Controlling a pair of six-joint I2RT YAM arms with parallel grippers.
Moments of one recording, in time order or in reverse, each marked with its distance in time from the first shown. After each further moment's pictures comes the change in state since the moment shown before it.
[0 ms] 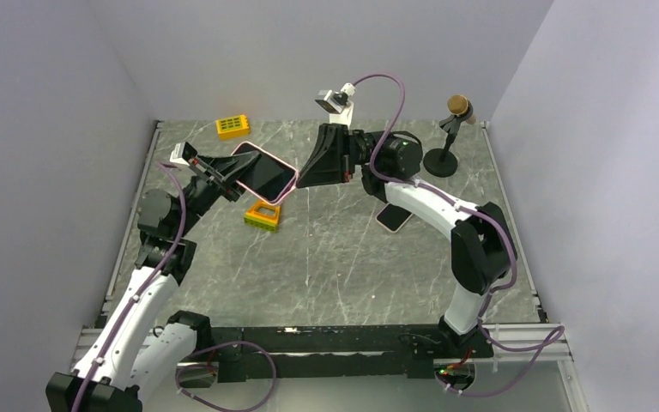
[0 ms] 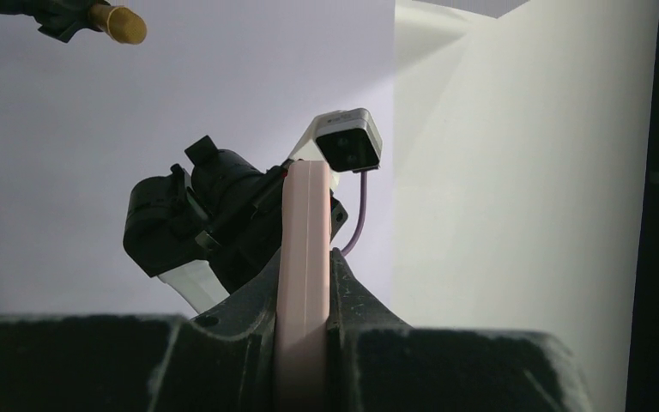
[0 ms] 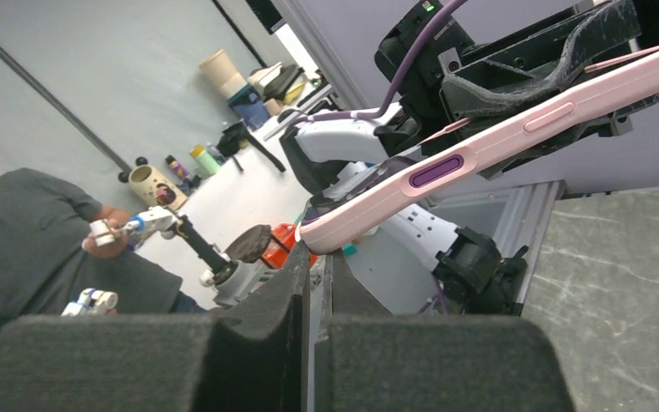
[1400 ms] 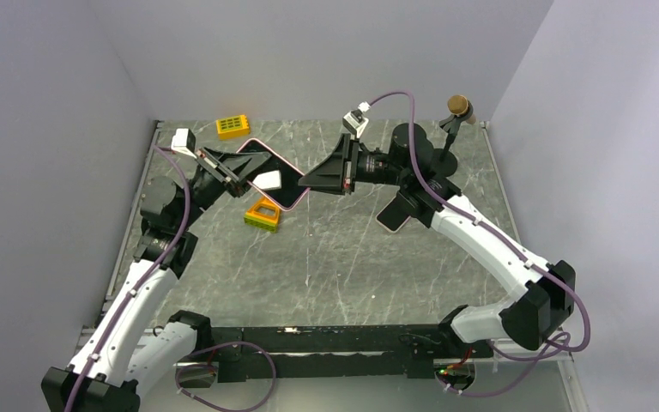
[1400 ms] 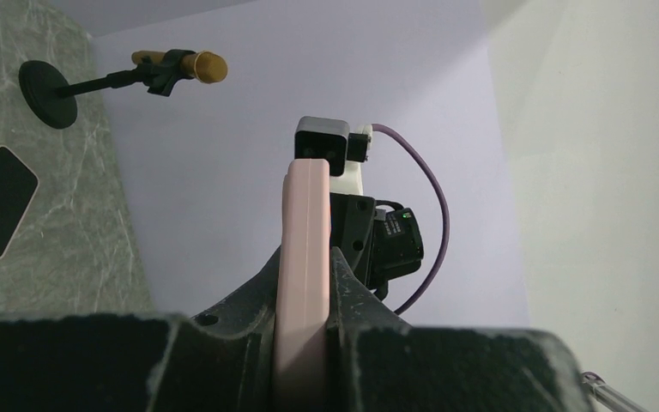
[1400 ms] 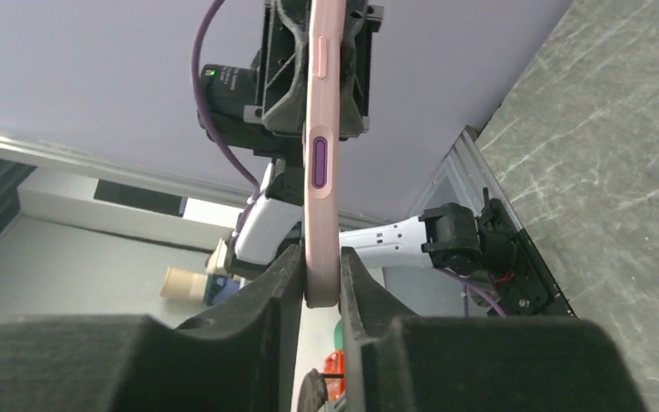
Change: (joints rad) left arm -0.031 0.050 0.103 -0.147 -0.030 0.395; right arm 0.013 -0.430 -0.128 -1.409 0.435 -0.524
